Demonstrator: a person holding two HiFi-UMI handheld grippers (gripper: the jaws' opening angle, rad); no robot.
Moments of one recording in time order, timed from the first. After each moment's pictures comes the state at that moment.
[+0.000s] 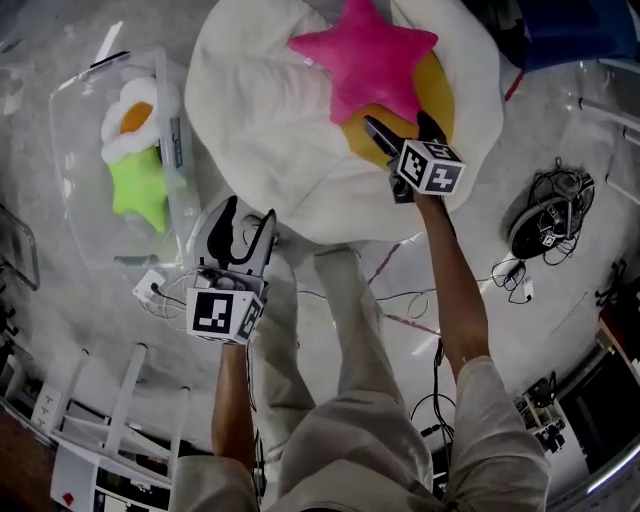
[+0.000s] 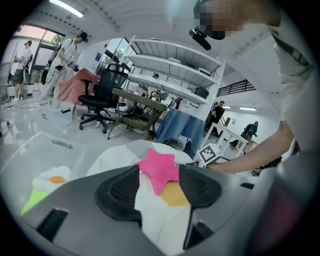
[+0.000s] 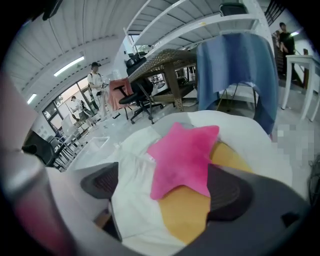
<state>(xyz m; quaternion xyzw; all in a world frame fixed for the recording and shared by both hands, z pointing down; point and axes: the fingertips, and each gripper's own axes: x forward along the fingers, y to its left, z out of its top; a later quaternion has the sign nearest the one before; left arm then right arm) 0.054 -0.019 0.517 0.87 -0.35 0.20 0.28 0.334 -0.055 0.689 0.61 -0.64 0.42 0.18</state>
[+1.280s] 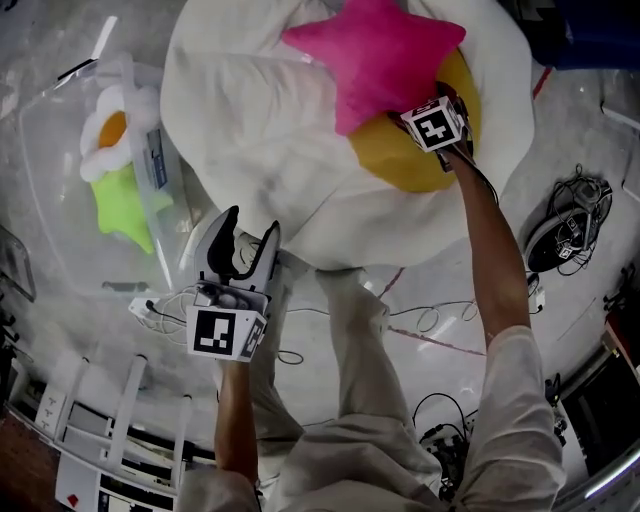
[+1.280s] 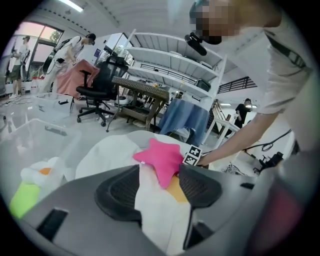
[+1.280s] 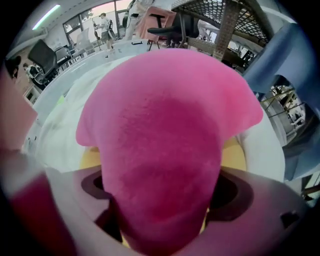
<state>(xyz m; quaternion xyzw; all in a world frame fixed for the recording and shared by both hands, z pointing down) 0.079 -0.031 0.626 0.87 -0.34 0.21 0.28 0.411 -0.071 0.890 0.43 -0.64 0.33 0.55</state>
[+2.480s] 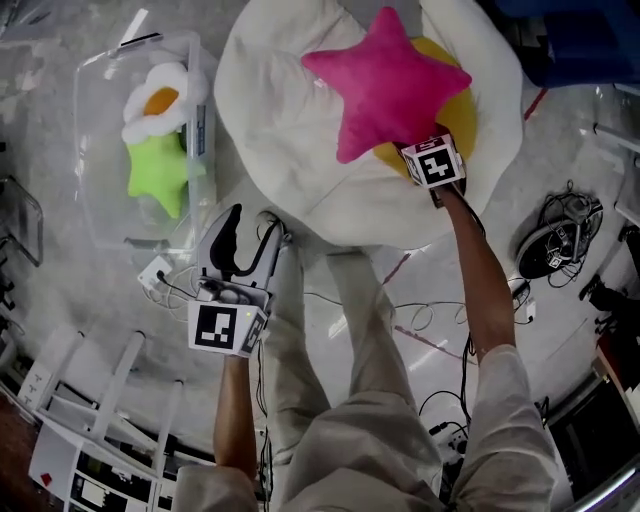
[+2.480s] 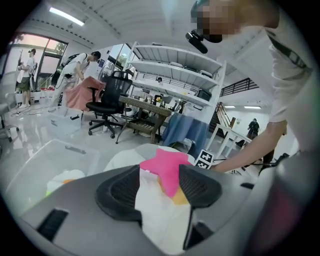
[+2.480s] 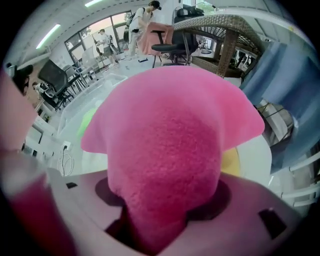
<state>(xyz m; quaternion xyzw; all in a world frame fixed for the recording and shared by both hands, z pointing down) 0.014 -0.004 0.485 0.86 -0.38 0.20 0.26 0.313 -0.018 0.743 0.43 -0.67 0.36 0.49</state>
